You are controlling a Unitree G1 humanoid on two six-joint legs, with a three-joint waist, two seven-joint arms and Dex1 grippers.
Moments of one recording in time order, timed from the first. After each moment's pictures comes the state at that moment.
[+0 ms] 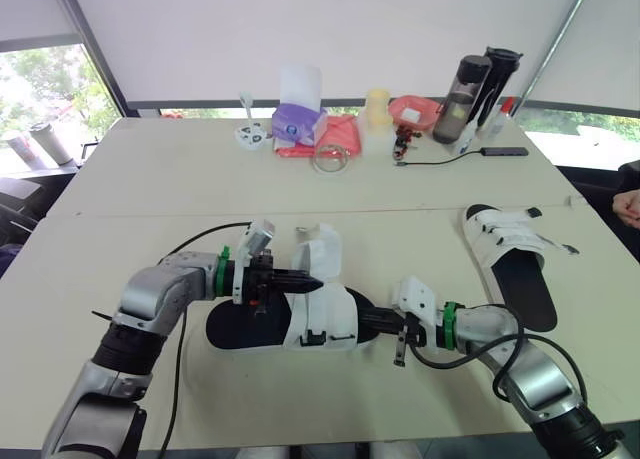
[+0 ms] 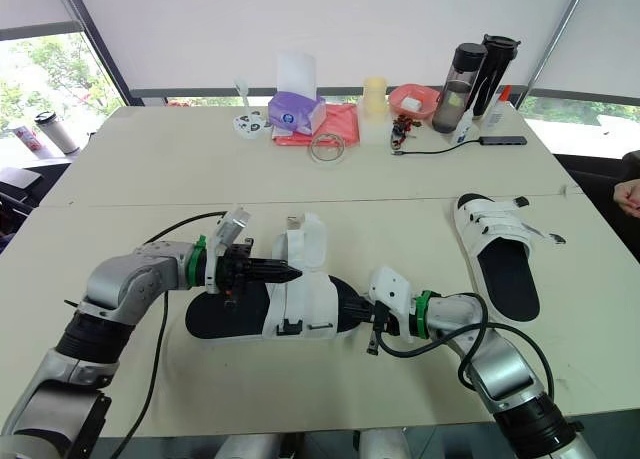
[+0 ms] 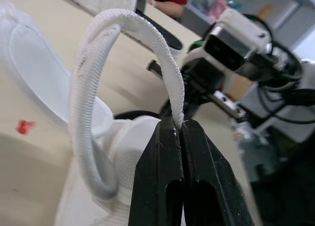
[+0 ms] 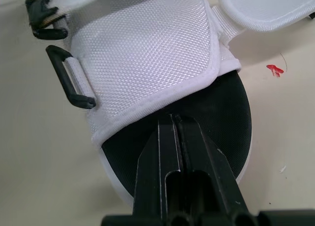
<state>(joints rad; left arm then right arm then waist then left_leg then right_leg) -0.49 0.54 -0.14 -0.03 -0.61 0.73 -1.16 -0.11 -0.62 0.23 -0.26 0.22 0.32 0.91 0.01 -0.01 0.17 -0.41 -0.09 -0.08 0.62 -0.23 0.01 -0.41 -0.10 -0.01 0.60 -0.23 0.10</state>
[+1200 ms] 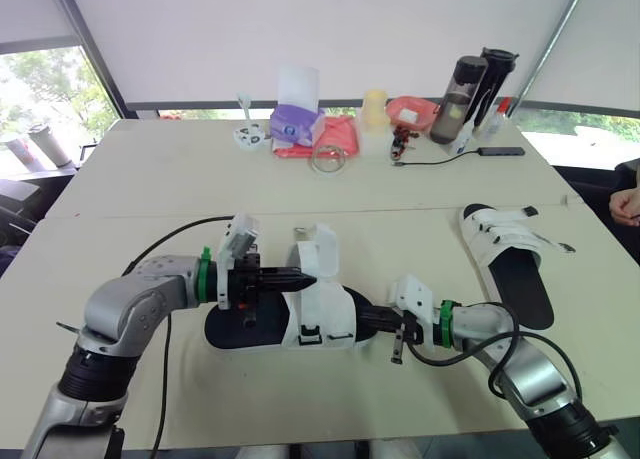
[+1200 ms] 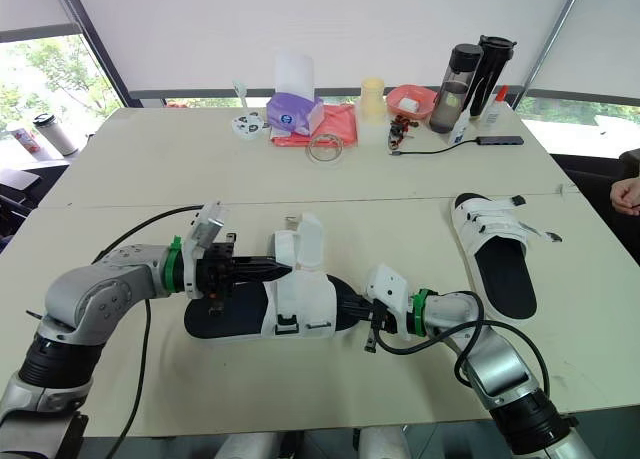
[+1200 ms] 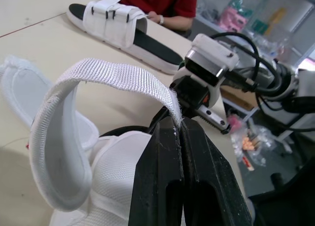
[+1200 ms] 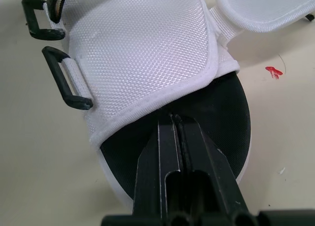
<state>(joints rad) -0.40 0.62 -0.03 -0.27 -0.78 0.86 -1.06 -0.14 -0.61 0.25 -0.23 0.22 0.30 0.91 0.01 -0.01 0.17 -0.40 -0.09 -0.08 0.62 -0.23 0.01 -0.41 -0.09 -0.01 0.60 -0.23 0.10</state>
